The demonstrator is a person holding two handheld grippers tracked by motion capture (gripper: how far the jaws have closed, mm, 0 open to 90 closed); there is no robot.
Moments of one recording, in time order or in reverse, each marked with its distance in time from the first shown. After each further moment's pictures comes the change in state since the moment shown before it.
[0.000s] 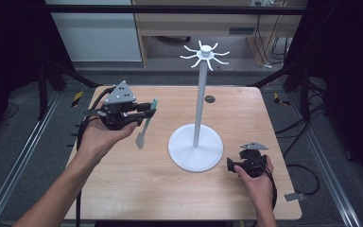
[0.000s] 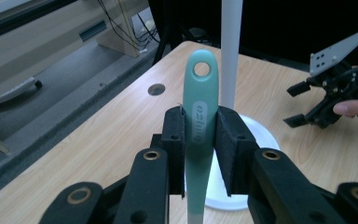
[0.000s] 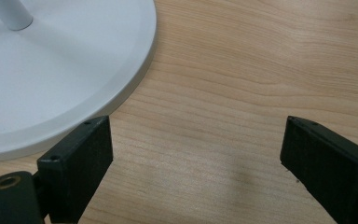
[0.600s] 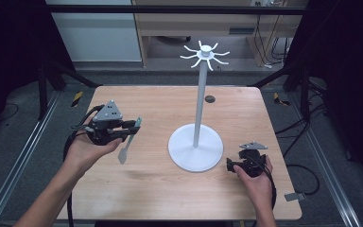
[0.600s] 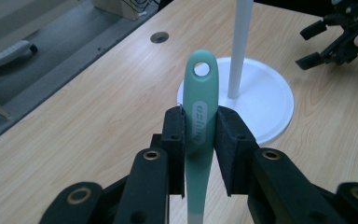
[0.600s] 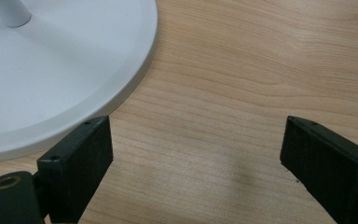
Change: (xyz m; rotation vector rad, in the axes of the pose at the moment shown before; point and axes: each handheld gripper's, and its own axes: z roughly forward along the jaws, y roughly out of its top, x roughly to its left) left arm 0.010 -0.062 -0.010 0.124 -0.012 -0.015; right arm 0.001 0.000 0.003 0.006 -0.004 -0.016
